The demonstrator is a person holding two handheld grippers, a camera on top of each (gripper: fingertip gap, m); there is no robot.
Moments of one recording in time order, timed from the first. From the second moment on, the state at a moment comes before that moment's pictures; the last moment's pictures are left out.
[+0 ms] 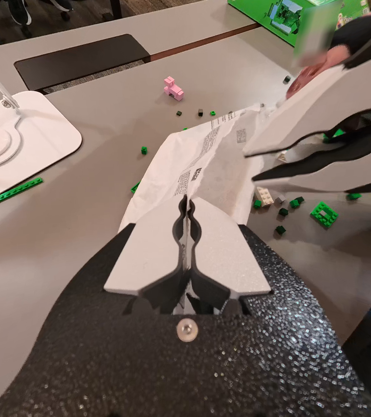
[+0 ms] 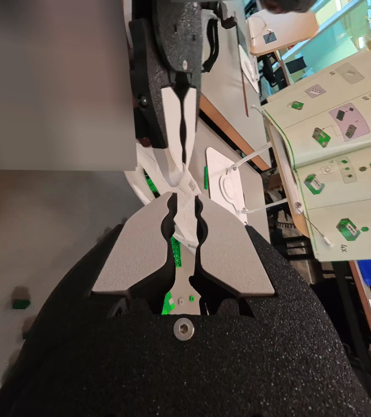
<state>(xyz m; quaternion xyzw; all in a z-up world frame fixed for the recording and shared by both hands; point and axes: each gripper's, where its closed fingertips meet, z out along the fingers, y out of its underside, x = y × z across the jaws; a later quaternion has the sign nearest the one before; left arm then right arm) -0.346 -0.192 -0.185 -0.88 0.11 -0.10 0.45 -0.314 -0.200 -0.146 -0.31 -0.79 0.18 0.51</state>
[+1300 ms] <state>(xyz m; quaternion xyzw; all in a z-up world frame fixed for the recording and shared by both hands) -0.361 -0.195 -0.181 -0.88 0.09 -0.09 0.46 -0.281 0.022 -0.281 -0.66 -0.69 0.14 0.28</state>
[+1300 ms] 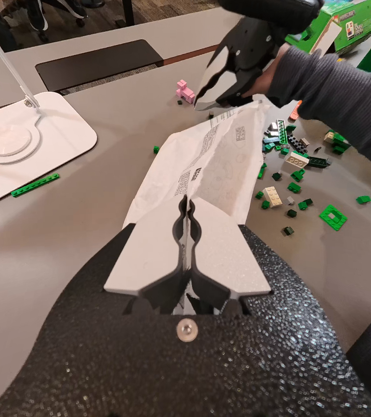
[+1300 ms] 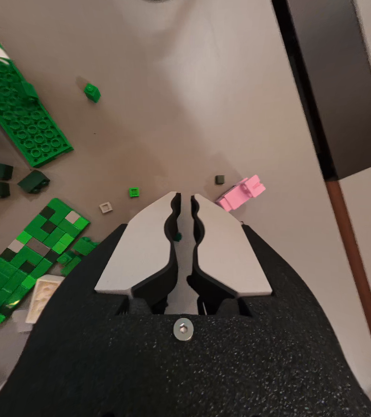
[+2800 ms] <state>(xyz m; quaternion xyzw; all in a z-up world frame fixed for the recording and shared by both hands) -0.366 -0.195 -0.180 -0.88 0.09 -0.09 0.46 -0.288 -0.003 -0.246 -0.50 -0.84 0.08 0.19</state>
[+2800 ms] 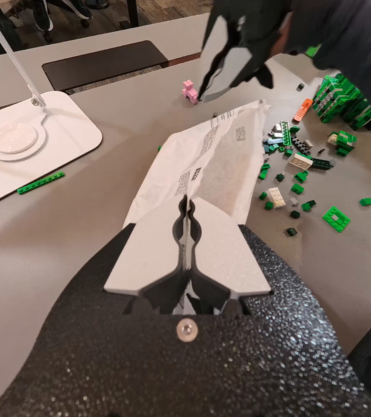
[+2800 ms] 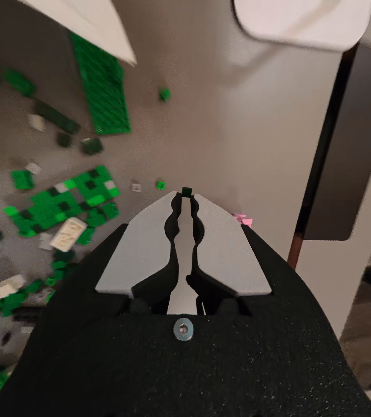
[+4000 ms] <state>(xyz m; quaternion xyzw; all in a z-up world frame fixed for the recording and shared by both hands) -0.361 -0.199 -0.164 -0.87 0.09 -0.04 0.48 -0.179 -0.096 -0.186 -0.55 -0.52 0.17 0.62</state>
